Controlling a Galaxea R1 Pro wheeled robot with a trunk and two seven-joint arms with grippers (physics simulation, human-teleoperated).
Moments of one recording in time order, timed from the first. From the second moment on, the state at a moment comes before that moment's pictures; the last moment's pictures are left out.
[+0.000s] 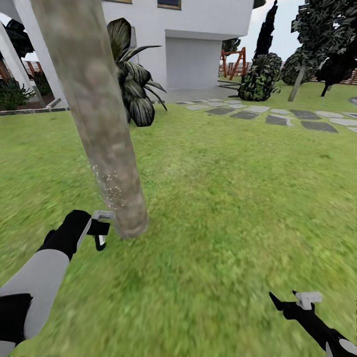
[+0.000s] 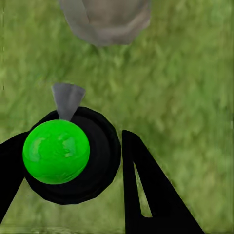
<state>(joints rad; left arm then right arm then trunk) -0.99 0.17 0.05 -0.66 -0.21 0.83 -0.26 -0.40 -0.18 -0.79 -0.59 0.39 -0.29 0.68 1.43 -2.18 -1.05</state>
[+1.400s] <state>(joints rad) -0.97 0.17 0.09 -0.62 -0.12 0.83 -0.13 -0.40 -0.18 -0.79 -0.59 0.39 -0.29 0.68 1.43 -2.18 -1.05</state>
